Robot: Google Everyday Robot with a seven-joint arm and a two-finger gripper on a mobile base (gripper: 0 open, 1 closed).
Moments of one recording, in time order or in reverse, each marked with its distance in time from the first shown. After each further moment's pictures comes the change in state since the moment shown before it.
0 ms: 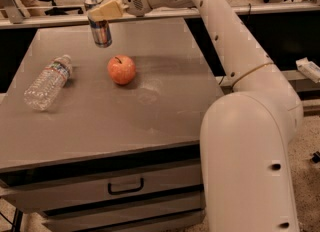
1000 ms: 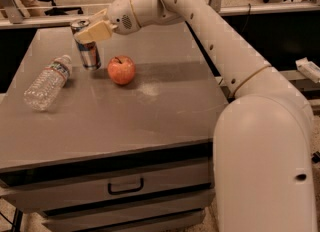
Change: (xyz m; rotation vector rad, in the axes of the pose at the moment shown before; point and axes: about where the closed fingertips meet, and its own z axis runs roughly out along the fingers) arm 0.022 0.059 0.034 -0.144 0.017 0.065
